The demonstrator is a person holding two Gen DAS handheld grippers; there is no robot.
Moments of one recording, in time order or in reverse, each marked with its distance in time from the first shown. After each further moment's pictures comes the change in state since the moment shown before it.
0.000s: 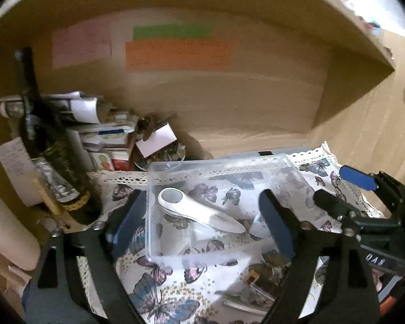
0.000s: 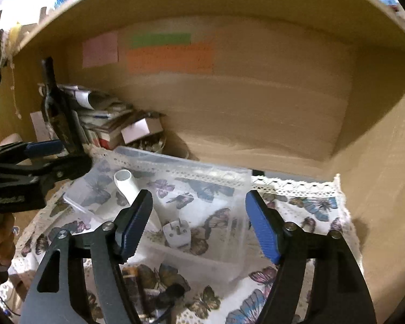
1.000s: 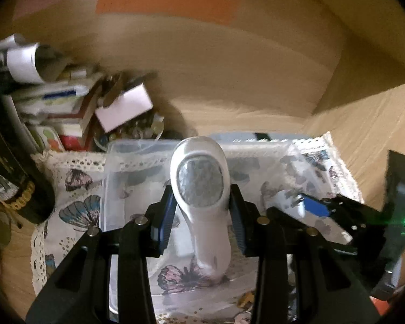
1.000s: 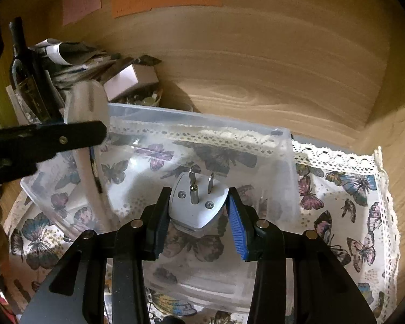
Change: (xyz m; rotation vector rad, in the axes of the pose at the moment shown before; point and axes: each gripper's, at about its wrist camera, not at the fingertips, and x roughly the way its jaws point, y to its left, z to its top) left arm 0.105 0.014 -0.001 -0.083 0.199 -0.137; right arm 0.099 0.005 -0.016 0.003 0.224 0.037
